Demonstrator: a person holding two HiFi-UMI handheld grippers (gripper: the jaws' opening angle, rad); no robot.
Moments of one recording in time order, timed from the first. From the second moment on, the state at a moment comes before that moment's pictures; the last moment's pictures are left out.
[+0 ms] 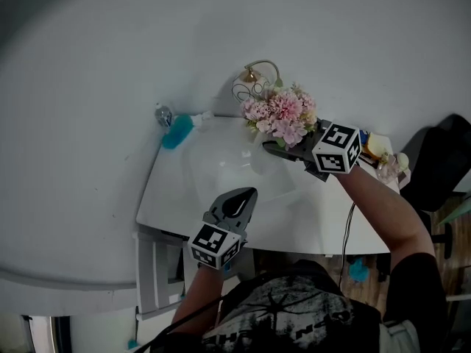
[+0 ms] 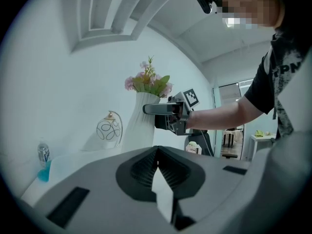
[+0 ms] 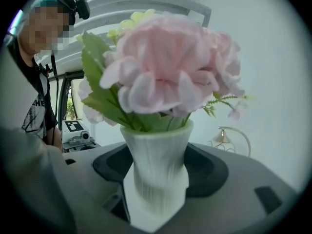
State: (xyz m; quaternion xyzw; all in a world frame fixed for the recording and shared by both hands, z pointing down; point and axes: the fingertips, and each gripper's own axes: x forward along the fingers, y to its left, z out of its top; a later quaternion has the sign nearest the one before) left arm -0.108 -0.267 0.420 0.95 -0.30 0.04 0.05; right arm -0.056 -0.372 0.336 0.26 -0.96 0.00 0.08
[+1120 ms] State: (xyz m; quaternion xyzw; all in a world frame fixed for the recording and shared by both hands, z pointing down) left arm 0.116 -0.200 0.414 0.98 -0.20 0.04 0.05; right arm 0.183 -0.283 0.305 0.36 -0.93 -0.01 0.08
